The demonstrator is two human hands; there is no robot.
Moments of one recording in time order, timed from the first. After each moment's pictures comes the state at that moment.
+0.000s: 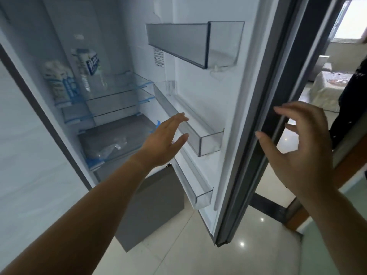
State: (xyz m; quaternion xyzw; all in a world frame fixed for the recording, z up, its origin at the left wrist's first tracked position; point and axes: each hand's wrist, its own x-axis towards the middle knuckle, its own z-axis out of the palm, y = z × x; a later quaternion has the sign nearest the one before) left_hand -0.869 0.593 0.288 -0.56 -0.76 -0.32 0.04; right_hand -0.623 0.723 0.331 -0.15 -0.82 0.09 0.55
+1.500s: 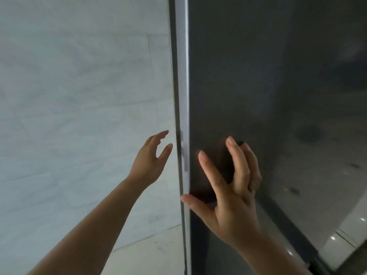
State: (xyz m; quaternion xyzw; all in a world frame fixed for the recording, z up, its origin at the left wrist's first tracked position) left_hand -1.184 0.349 0.314 -0.17 -0.88 -0.41 0.18; right_hand -1.060 0.514 0.305 0.15 -0.78 0.16 0.58
